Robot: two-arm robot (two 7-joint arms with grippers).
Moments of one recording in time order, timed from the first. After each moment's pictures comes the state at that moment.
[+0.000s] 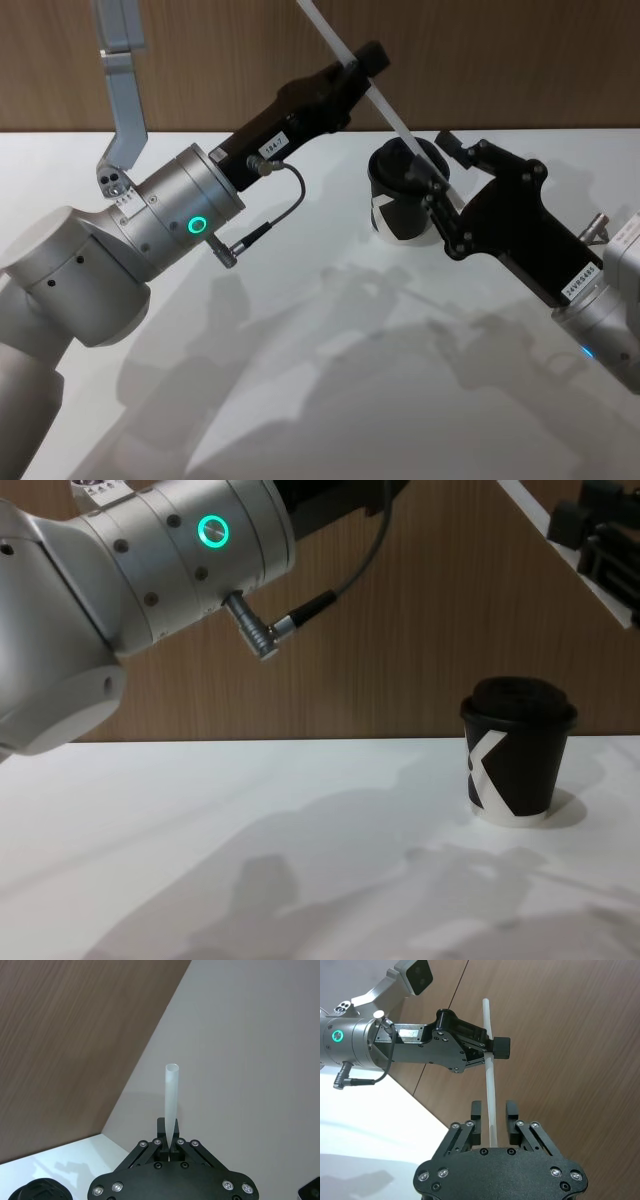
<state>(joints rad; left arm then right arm) -0.43 0.21 0.45 -1.61 -1.02 0.19 -0.54 0.01 0.49 -0.21 -1.83 0.17 -0.43 0.39</state>
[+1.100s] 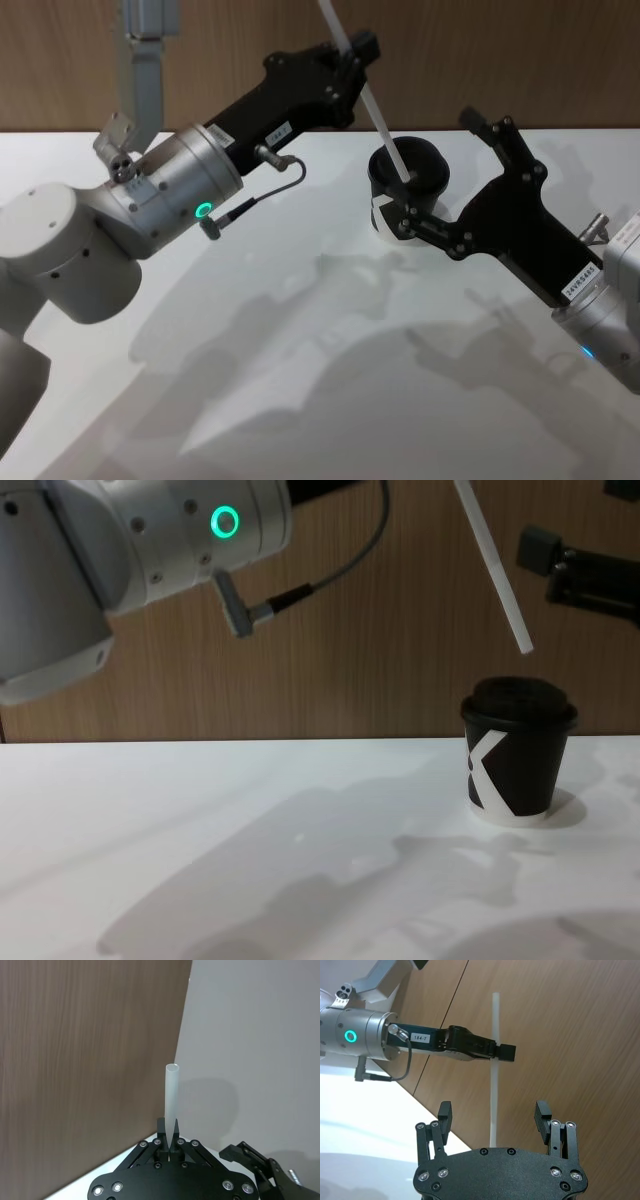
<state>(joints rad) -0.49 0.27 0.51 -1.65 -0.73 0.07 -0.41 0.01 0.49 -0.21 -1.83 0.17 -0.43 0.39</state>
